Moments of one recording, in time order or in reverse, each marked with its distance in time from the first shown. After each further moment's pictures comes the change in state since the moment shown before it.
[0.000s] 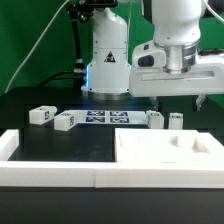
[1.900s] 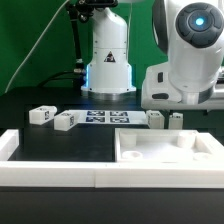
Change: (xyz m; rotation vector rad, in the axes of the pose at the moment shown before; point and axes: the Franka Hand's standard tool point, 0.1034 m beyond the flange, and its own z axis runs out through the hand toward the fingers) arm -0.015 -0.022 0.025 -0.026 -0.473 0.003
